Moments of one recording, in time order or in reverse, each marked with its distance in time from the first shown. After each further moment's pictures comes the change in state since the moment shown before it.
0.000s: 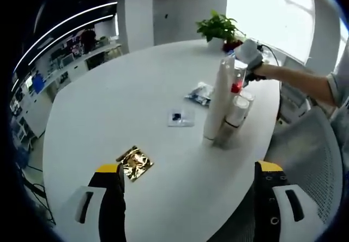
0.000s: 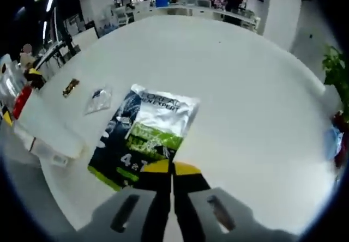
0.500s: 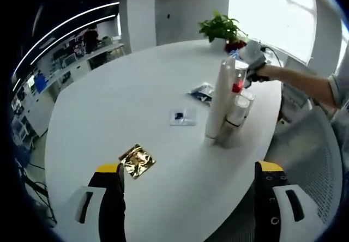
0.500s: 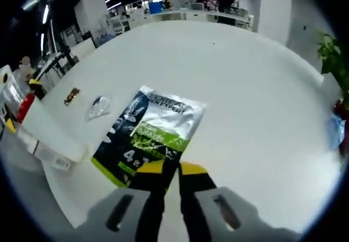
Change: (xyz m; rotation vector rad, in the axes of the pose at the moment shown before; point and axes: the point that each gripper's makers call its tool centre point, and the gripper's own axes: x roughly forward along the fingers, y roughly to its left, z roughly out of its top) left arm -0.007 -0.003 -0.003 -0.001 0.003 0.019; right arm -0.007 -0.002 -0.004 -0.026 -0.004 -0.028
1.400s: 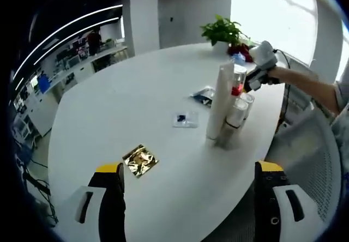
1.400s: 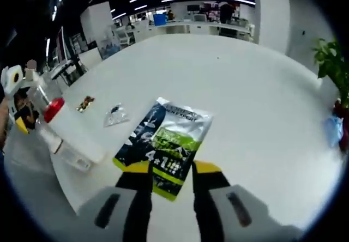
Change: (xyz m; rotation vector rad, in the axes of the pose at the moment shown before) left arm -0.009 0.000 0.002 -0.006 -0.028 0.028; right arm -0.023 0.010 0.008 0.033 -0.110 0.032
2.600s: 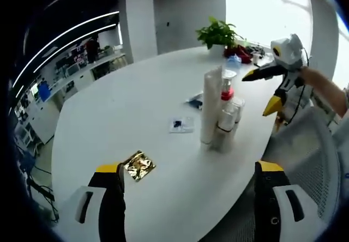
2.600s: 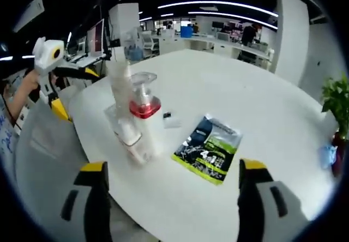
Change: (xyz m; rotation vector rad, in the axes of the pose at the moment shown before) left arm -0.010 -0.010 0.010 0.040 -0.041 0.008; right arm -0.069 0.095 0.007 -0.179 -0.096 0.075
